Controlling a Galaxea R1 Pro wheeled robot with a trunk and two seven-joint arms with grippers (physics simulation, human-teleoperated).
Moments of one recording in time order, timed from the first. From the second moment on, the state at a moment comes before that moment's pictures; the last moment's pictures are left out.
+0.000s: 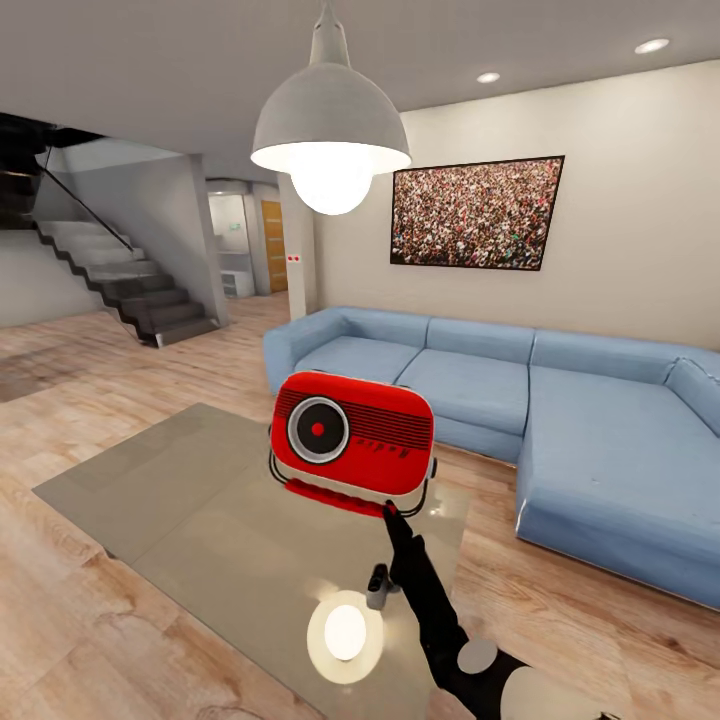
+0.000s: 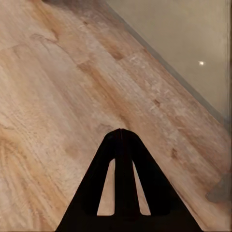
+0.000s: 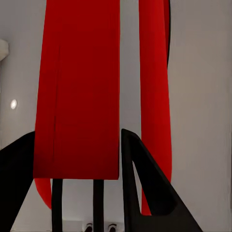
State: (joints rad) left arm 0.05 0.05 0.18 -0.77 0.33 -0.24 0.06; right arm -0.65 0.08 1.07 -0.28 1.02 0.61 -1.57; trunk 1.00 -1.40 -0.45
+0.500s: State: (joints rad) left arm 0.02 0.04 -0.02 -1.53 0.31 0.41 0.12; right arm -0.65 0.07 0.91 -0.28 1.02 0.64 -1.57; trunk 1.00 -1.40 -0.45
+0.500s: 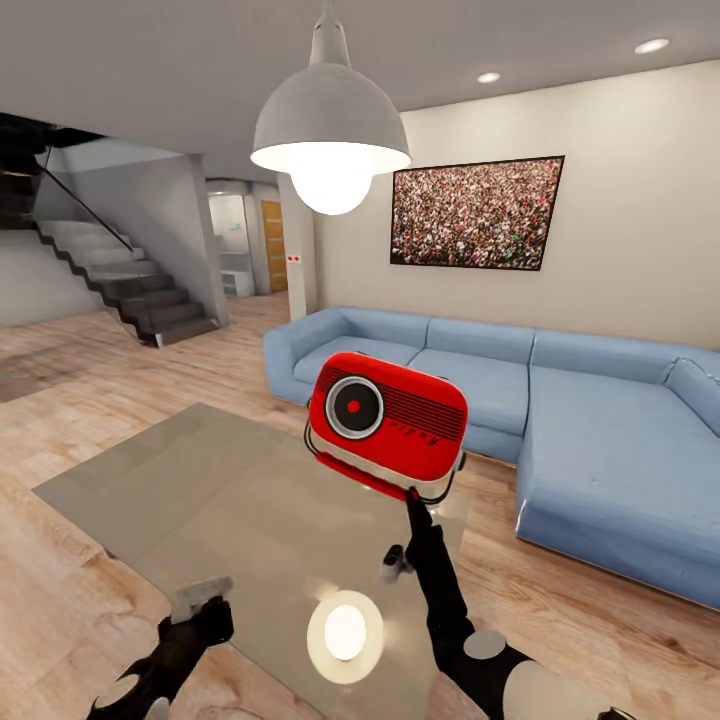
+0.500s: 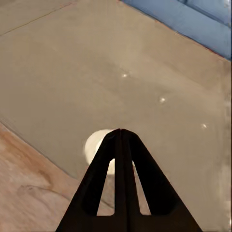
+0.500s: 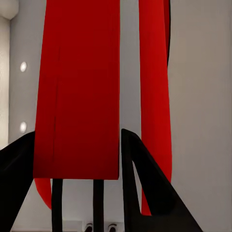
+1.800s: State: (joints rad) left arm -0.47 -0.17 -0.15 -1.55 0.31 0.73 -0.15; right arm -0.65 0.06 0.91 -0.22 1.02 0.72 -1.55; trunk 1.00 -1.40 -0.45
